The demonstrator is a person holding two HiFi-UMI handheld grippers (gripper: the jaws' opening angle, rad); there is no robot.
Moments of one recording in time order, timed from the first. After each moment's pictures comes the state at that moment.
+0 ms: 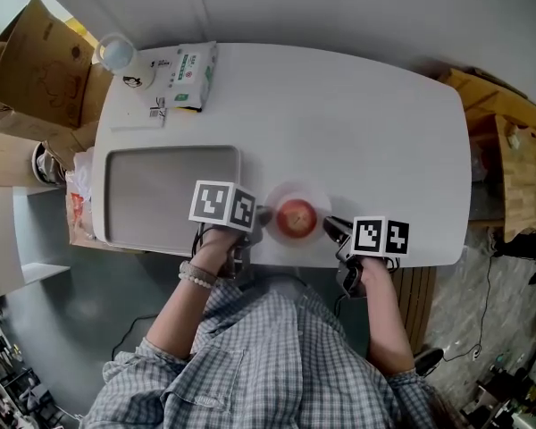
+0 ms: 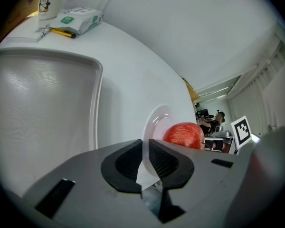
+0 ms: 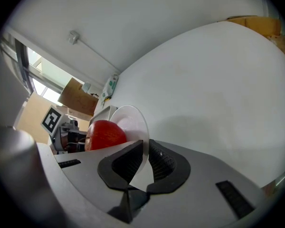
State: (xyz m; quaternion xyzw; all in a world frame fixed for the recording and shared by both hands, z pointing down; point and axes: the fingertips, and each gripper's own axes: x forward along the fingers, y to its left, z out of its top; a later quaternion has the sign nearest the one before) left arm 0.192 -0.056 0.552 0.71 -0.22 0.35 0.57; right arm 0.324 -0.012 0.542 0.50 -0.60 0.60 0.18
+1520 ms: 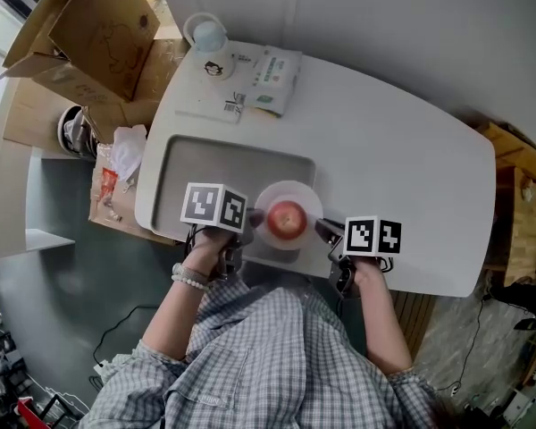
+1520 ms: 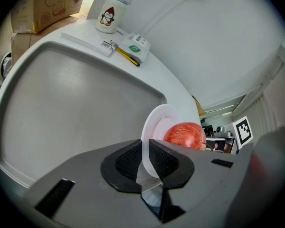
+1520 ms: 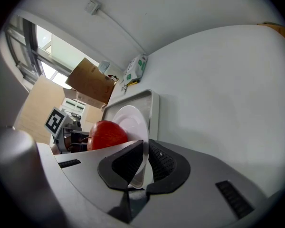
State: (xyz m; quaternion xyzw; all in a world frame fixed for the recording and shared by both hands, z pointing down) left arm 0.023 -0.093 0.549 0.68 -0.29 0.30 0.60; right arm 0.161 -0.073 0.535 0.44 -0.64 0.59 0.22
